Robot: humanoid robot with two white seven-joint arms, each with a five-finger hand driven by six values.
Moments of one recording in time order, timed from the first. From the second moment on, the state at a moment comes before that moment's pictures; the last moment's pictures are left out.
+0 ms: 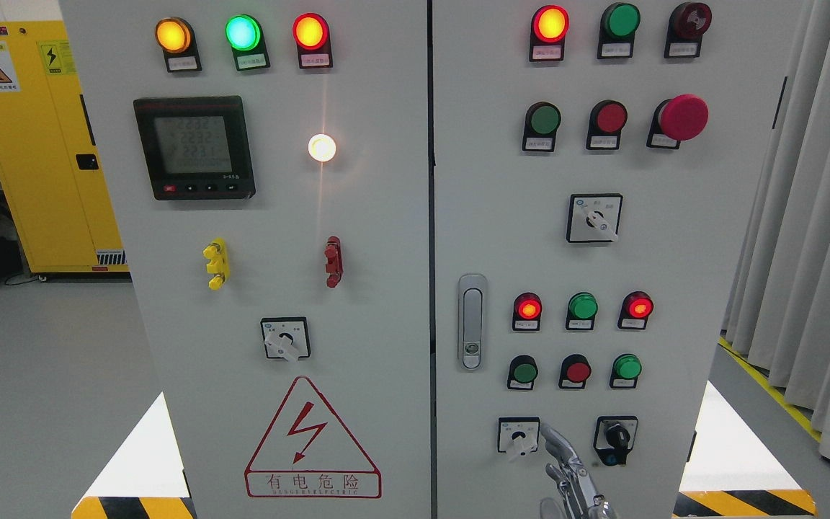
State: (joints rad) left arm -0.04 -0.11 -0.08 0.00 0.15 -0.04 0.10; right arm 0.06 0.07 0.21 -1.97 0.14 -0.14 -0.01
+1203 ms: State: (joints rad) left arm -0.04 -0.11 -0.08 0.00 0.15 -0.04 0.10; right arm 0.06 0.07 0.21 -1.98 0.46 -0.08 -0.05
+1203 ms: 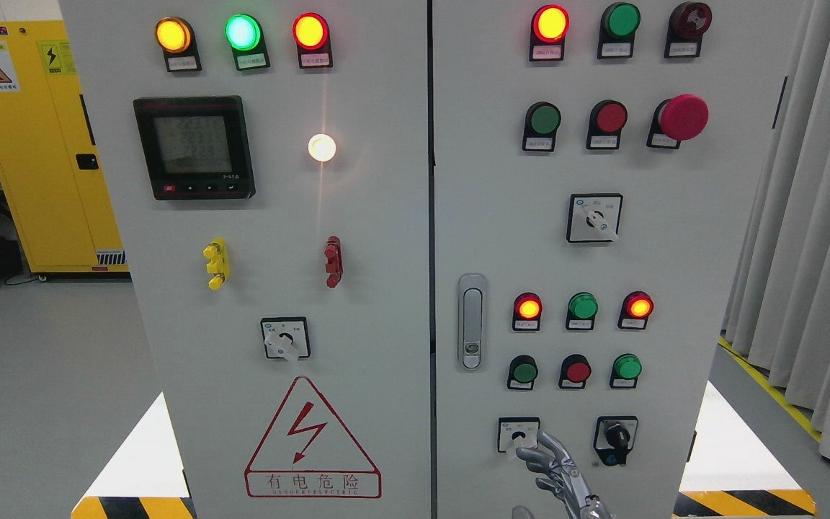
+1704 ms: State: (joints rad) left arm -0.04 -0.11 -0.08 0.00 0.15 -0.04 0.10; right arm 0.02 0.07 0.23 -1.97 0.96 -0.03 -0.14
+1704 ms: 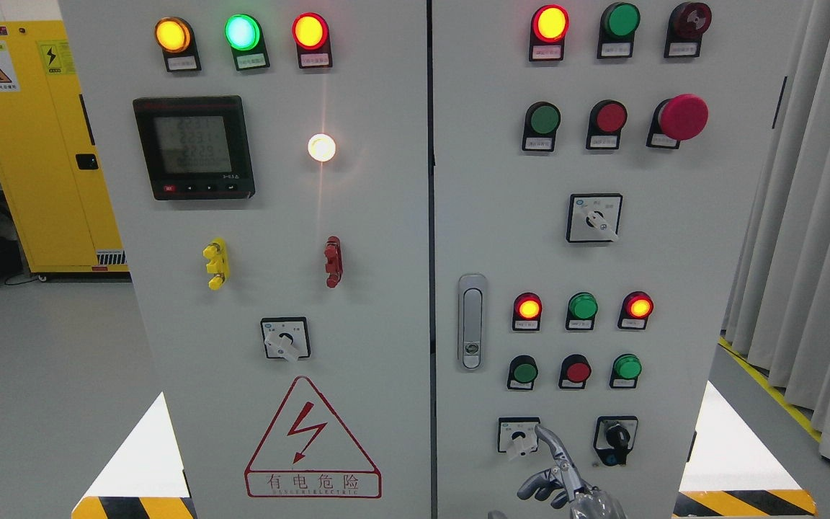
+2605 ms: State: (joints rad) left arm -0.04 -0.11 -0.08 0.00 0.15 -0.04 0.10; right arm -0.15 0.11 0.26 -1.86 1.40 0.00 -0.21
